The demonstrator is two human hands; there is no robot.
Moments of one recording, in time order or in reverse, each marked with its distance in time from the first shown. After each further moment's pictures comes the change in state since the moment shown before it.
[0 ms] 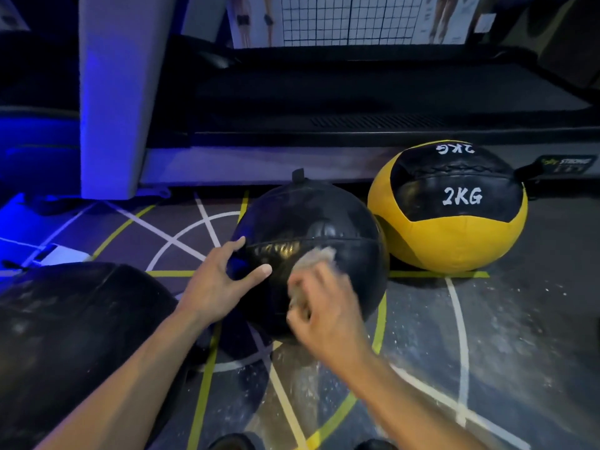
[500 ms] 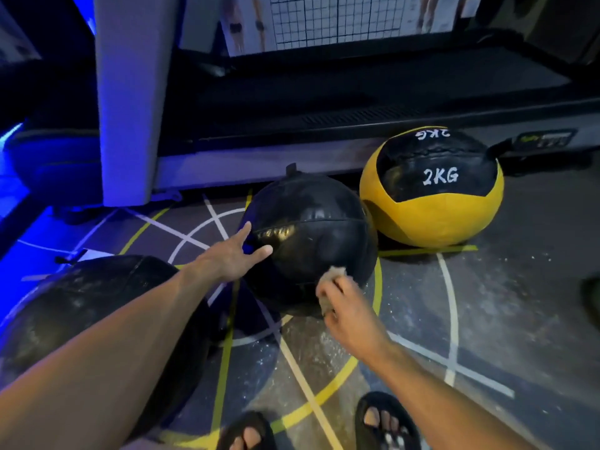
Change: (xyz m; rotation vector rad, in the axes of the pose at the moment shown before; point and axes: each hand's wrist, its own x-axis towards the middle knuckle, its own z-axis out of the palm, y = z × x) left_hand 0.004 0.040 -0.023 0.441 -0.330 -0.153; right_hand -0.068 0.032 -0.013 0.073 -0.197 0.095
